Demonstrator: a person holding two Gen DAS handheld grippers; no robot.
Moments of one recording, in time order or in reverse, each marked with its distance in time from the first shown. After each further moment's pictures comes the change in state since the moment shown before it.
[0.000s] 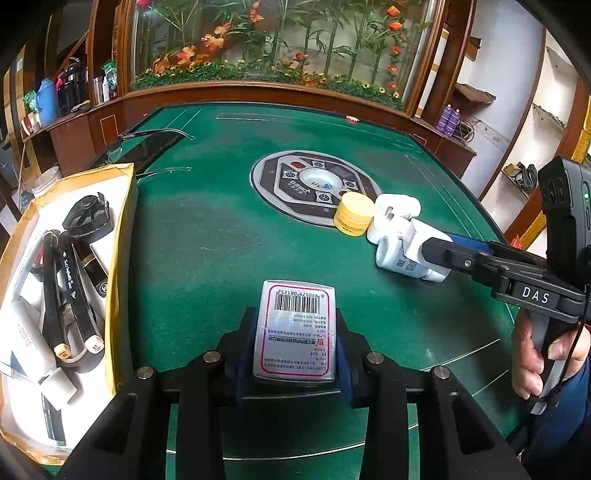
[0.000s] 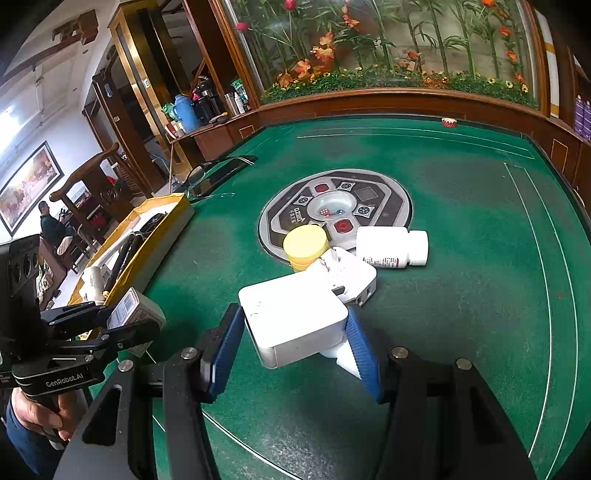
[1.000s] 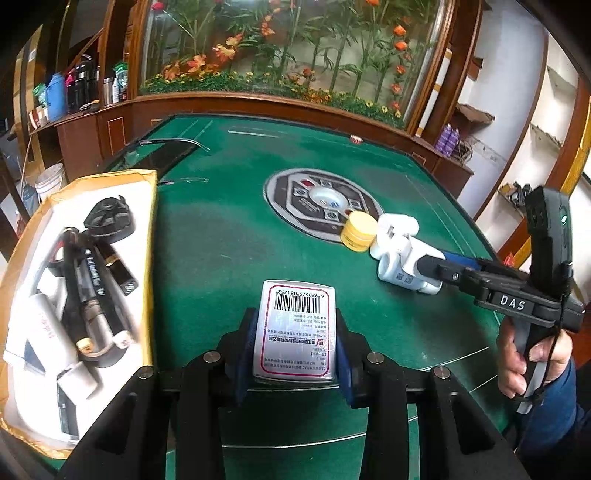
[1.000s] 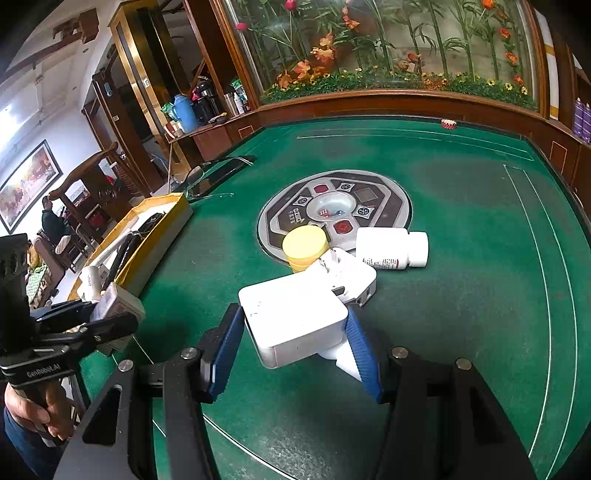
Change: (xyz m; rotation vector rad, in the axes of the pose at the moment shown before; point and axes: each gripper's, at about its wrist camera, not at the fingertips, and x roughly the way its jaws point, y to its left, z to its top) left arm -0.027 0.022 -0.004 -0.048 -0.067 -0.026; right arm 0.001 0.000 0.000 -0.004 -0.004 -0.005
